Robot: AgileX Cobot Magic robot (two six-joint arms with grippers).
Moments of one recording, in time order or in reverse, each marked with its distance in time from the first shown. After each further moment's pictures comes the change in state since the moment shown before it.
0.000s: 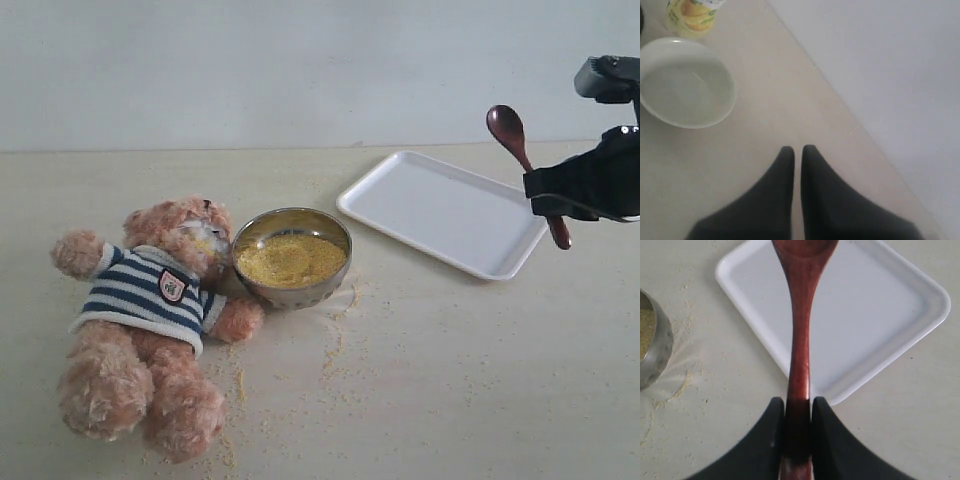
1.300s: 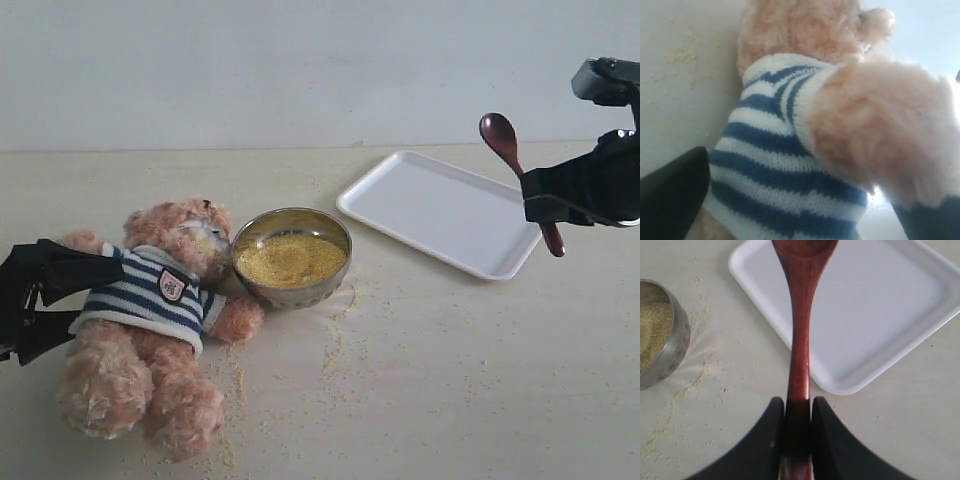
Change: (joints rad) left arm -0.593 0.806 0.107 -0.535 0.325 0.876; right arm 0.000 -0.005 -0.002 -0.016 0.063 0.045
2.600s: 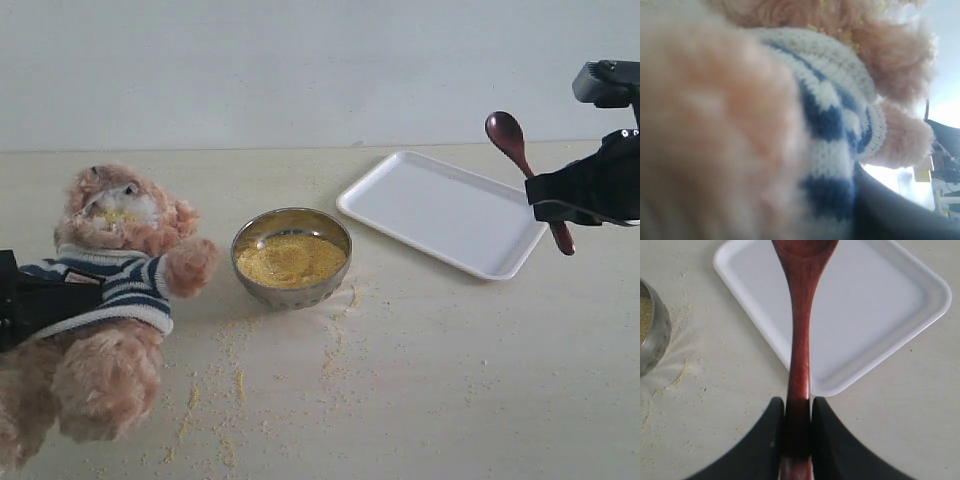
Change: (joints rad) left arm 0.000 -0.289 0.191 0.009 -0.019 -0.115; right arm 0.000 0.000 0.000 -0.056 -0.038 0.000
